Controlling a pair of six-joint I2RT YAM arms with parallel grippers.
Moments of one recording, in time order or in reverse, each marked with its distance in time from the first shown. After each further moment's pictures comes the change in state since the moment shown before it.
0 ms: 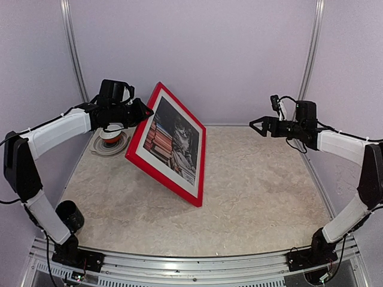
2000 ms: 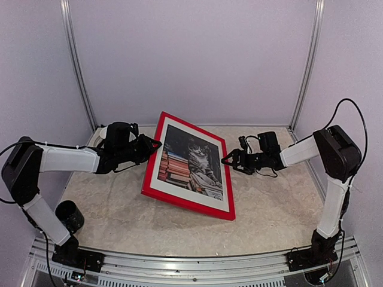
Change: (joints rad) left arm -0.093 -0.045 -0.569 0.601 -0.002 -0.300; right arm 0.204 0.440 -0.059 0.201 -0.027 0.315
